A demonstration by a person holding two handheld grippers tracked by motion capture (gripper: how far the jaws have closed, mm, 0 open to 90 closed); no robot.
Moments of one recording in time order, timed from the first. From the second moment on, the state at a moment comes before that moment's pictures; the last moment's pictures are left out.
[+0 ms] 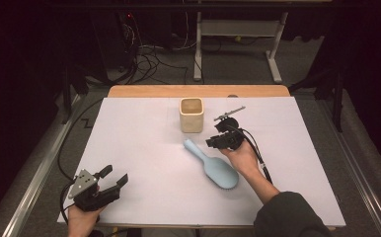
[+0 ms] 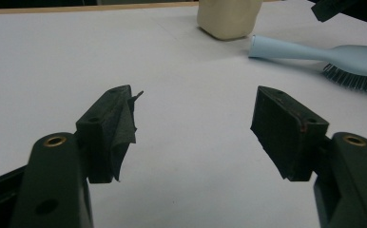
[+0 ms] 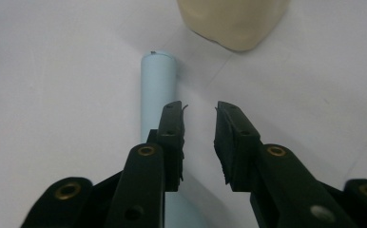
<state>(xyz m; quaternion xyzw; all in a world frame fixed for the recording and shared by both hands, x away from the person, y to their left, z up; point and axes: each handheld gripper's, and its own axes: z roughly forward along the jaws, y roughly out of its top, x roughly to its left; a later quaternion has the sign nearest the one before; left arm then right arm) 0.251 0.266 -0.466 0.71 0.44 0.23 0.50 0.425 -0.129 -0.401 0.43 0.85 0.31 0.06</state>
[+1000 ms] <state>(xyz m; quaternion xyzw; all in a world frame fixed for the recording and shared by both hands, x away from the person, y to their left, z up) 0.251 0.265 -0.466 0.71 0.44 0.23 0.50 0.465 -0.068 -0.425 0.45 0.88 0.18 0.02</state>
